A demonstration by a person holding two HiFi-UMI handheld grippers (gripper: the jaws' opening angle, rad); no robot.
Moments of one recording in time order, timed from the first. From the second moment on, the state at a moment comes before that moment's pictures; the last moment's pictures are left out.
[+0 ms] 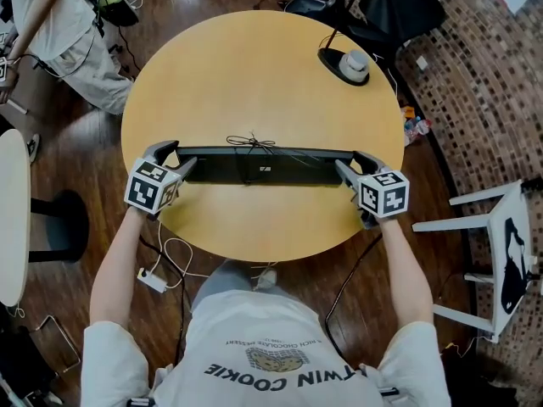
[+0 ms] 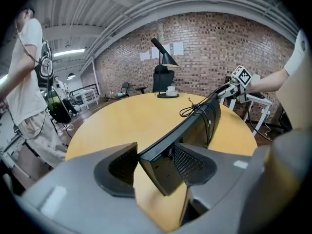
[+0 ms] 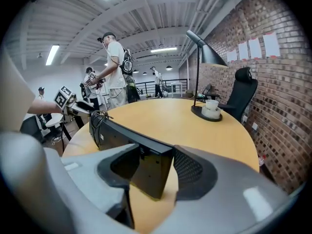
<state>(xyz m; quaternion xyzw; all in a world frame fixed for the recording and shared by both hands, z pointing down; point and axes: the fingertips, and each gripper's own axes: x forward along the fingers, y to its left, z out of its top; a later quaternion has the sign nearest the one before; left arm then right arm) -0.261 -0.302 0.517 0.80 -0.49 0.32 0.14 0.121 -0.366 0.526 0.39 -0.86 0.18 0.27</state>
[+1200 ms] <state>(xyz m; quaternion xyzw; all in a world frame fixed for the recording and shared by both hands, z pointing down) -0.234 -0.200 0.527 0.66 -0.49 0.57 -0.03 0.125 -0.258 0.535 0.34 -0.77 -0.21 0.49</state>
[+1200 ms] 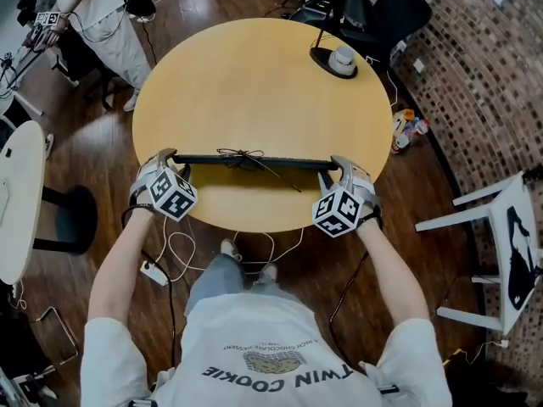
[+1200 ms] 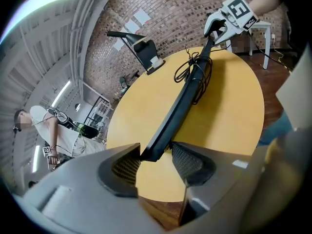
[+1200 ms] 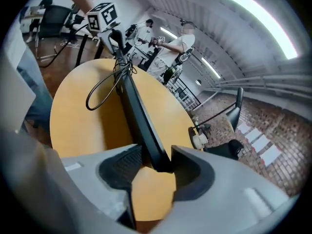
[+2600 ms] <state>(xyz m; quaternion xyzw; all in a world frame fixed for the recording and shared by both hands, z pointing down) -0.237 -0.127 0.617 0.63 -0.38 0.68 -0.08 0.133 -0.185 0.628 0.26 -0.68 -0.23 0.64</state>
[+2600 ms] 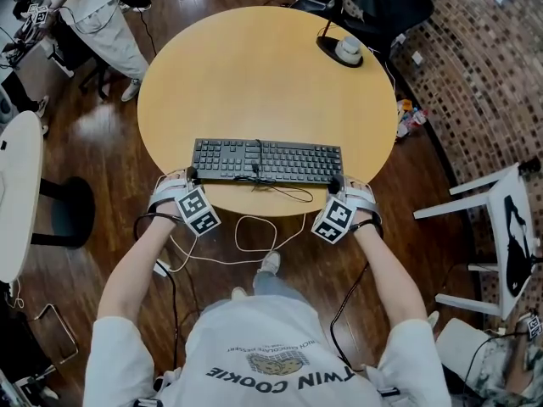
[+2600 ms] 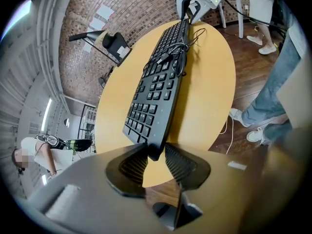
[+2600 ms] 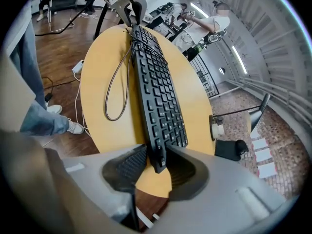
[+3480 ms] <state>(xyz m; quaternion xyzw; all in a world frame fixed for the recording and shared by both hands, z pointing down) -0.134 0.027 0.531 0.78 -0.46 0.43 0.04 0.060 0.029 0.539 0.37 -0.79 -0.03 0.49</state>
